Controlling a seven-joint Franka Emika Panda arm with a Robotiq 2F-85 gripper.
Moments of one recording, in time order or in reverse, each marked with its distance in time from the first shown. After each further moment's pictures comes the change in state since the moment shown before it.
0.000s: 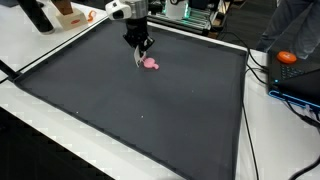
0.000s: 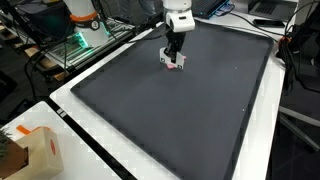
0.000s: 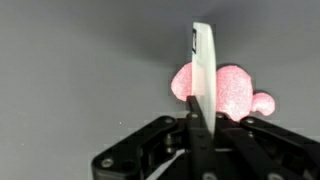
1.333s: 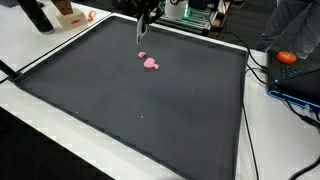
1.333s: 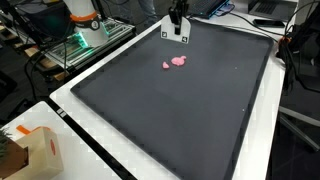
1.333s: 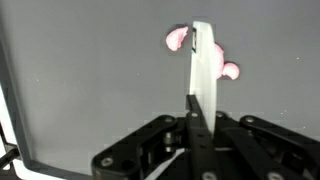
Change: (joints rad) arm 0.051 -0.258 0.063 0.007 -0.247 -0.230 0.216
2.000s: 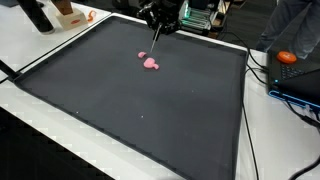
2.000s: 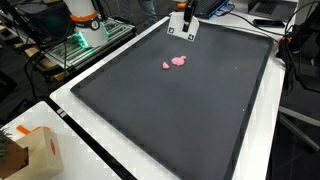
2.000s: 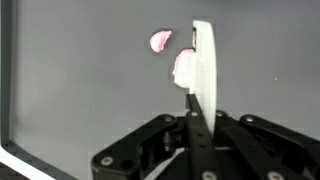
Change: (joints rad) arm 0.103 0.186 0.057 0.235 -0.115 -0.270 0.051
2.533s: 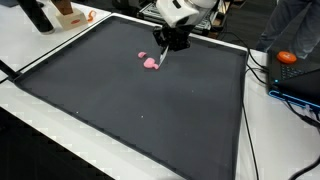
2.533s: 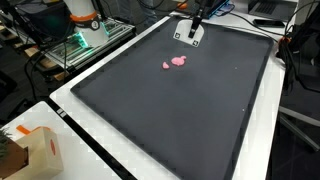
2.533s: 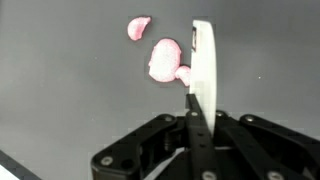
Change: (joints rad) arm 0.074 0.186 -0.001 0.164 -0.026 -0.083 -0.002
